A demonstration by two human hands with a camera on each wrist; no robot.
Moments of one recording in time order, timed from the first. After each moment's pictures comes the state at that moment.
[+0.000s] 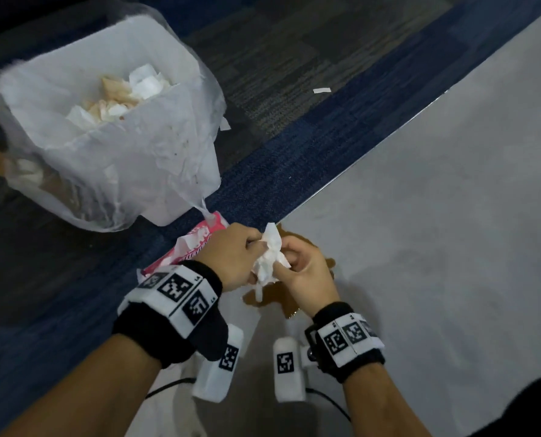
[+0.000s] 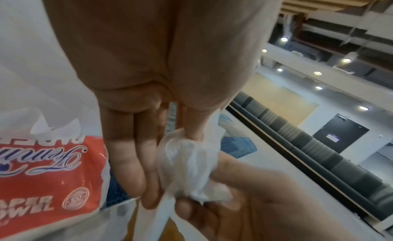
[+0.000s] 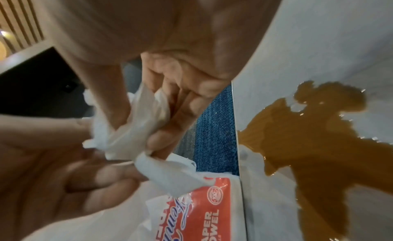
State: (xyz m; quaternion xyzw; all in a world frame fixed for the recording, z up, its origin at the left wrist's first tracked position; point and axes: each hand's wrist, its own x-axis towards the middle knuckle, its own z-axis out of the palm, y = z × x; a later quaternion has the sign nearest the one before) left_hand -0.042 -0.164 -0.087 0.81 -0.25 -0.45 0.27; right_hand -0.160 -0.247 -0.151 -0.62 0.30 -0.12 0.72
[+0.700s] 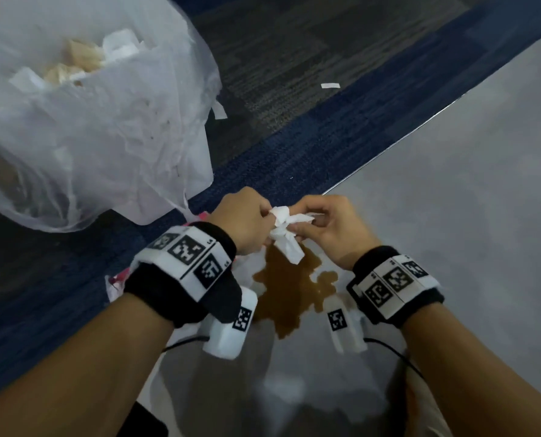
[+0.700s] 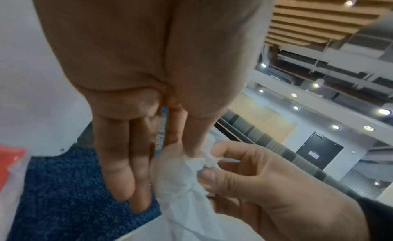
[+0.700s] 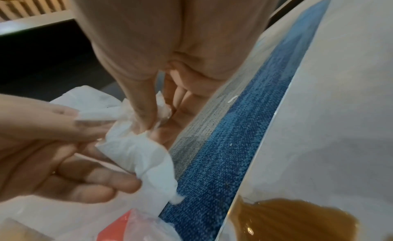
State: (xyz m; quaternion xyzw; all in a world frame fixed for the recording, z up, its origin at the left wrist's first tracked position) left_hand -0.006 -0.224 -0.126 0.83 -0.26 -0.42 0.25; right_hand -0.120 -0.348 -0.166 -0.79 0.24 -0.03 0.57
